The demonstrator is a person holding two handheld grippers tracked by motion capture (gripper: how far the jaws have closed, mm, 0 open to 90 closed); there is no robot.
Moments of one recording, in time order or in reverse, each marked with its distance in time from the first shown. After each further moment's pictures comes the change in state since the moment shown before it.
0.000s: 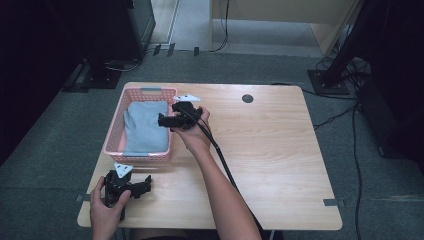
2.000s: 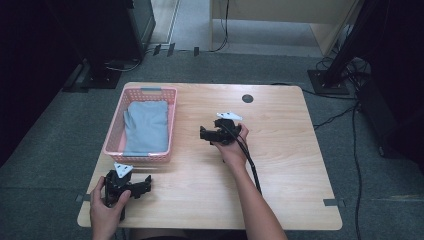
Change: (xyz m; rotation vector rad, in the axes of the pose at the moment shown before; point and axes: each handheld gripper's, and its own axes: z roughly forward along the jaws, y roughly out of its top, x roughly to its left) left arm 0.000 0.000 0.000 -0.001 -0.001 -0.002; right arm -0.105 -0.068 -0.044 0.016 -0.154 0.073
